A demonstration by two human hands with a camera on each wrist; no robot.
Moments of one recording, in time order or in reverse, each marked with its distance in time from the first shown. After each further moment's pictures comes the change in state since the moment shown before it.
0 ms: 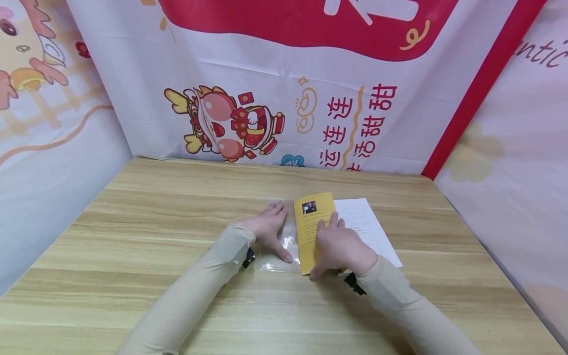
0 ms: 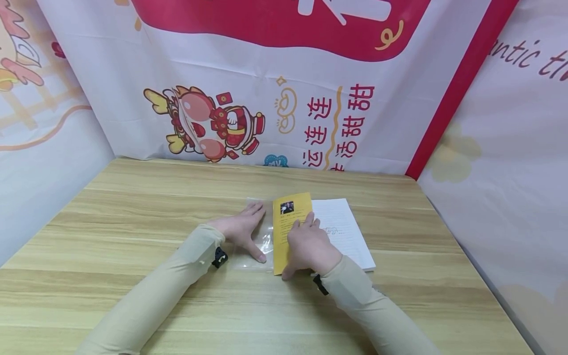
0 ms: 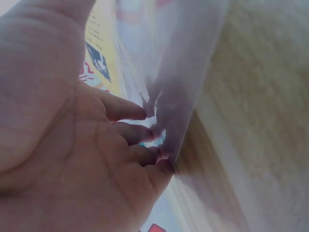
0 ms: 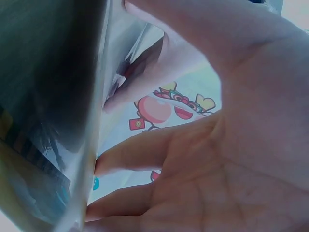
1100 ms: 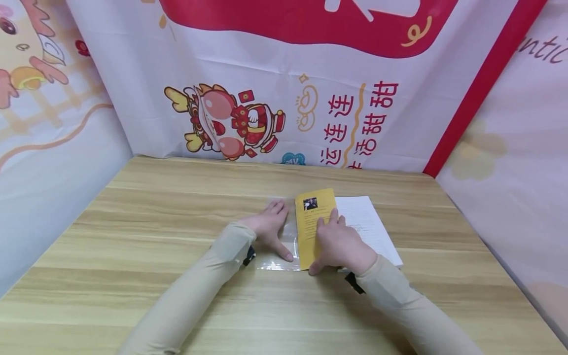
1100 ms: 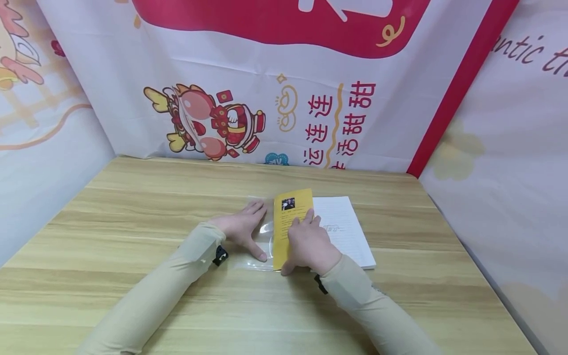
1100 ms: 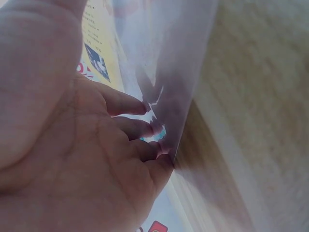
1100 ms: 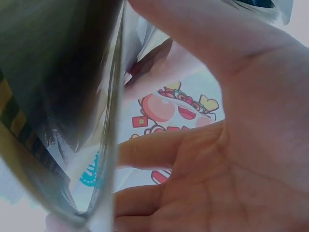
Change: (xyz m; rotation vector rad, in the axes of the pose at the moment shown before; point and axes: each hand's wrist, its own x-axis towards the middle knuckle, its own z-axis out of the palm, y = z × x) left_hand 0.002 -0.003 0.001 0.047 -0.005 0.014; right_hand 0.004 0.000 0.004 0.013 0.056 -0.004
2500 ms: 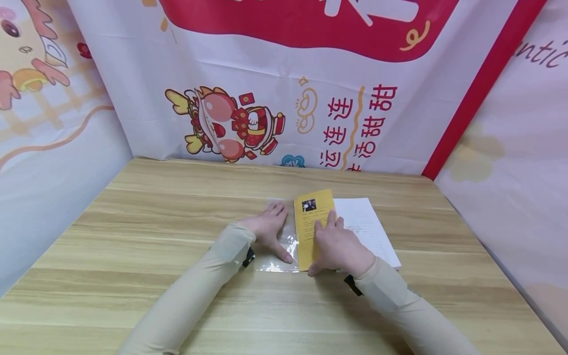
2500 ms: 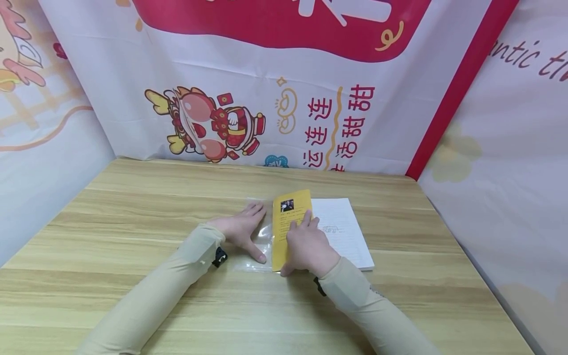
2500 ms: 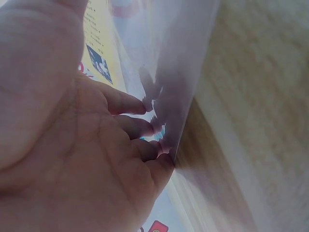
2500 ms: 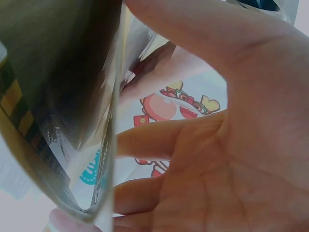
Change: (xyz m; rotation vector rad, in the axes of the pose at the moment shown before) left_hand -0.002 0.001 -0.001 0.011 -0.011 -0.006; right_hand 0.000 -0.002 0.003 -0.020 0.018 -0.039
